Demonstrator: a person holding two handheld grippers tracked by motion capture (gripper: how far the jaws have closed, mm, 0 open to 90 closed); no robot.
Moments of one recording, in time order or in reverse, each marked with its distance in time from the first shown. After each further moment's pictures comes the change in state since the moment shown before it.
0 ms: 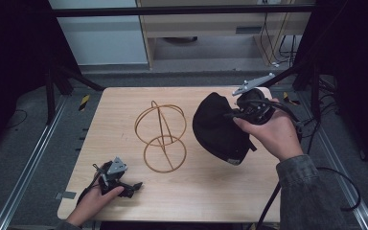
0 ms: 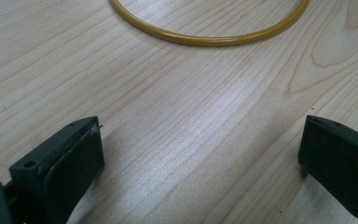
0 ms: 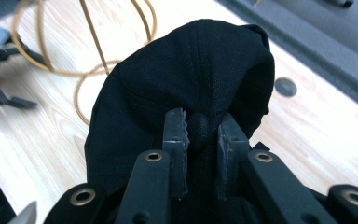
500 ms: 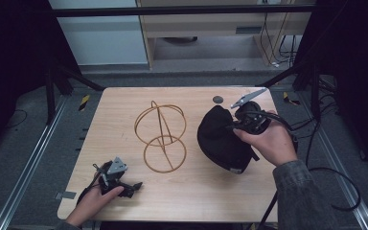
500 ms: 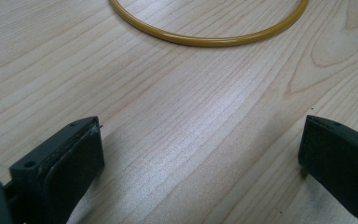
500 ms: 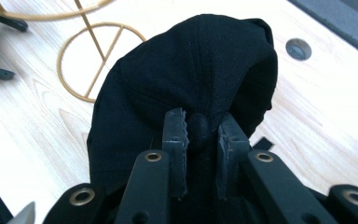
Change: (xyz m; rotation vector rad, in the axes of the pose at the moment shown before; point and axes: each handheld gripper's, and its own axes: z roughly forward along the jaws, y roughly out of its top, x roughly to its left) left arm 0.000 0.000 0.000 -0.001 -0.001 0.005; right arm -0.004 -0.030 0.031 0.104 -0.002 0.022
